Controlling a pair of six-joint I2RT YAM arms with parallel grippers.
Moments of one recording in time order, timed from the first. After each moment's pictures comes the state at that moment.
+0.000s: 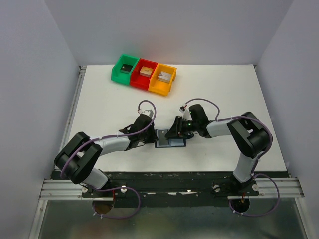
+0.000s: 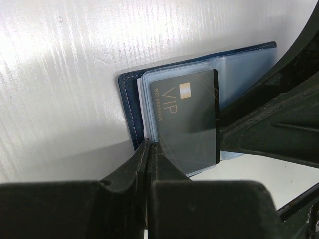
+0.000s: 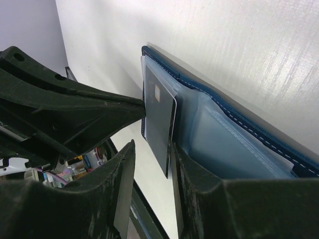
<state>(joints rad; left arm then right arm) -0.69 1.48 0.60 0.09 0.04 -0.70 0.54 1.82 0.75 0.36 -0.70 0.81</state>
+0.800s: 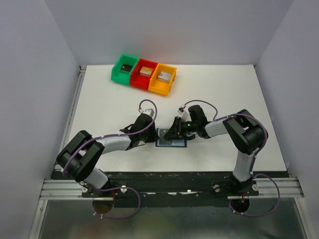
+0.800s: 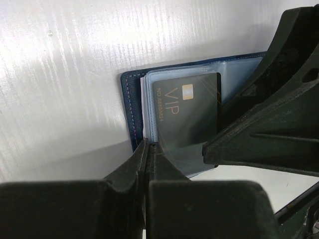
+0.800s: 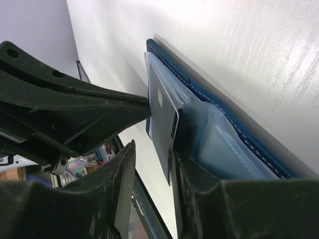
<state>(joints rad) -0.69 1.51 0.61 0.14 0.05 -0.70 0.54 1.89 0.75 0.45 -0.77 0.86</state>
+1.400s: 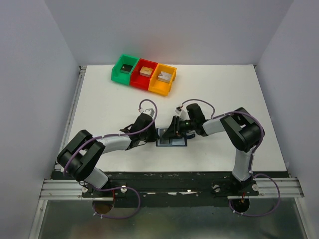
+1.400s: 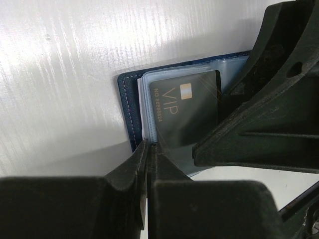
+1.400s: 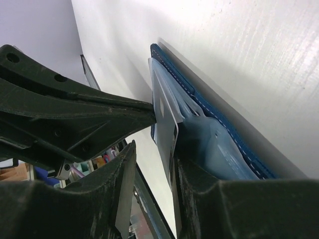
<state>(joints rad) -0.69 1.52 0.61 0.16 0.06 -0.70 0.54 1.94 0.80 0.43 -0.82 0.86</state>
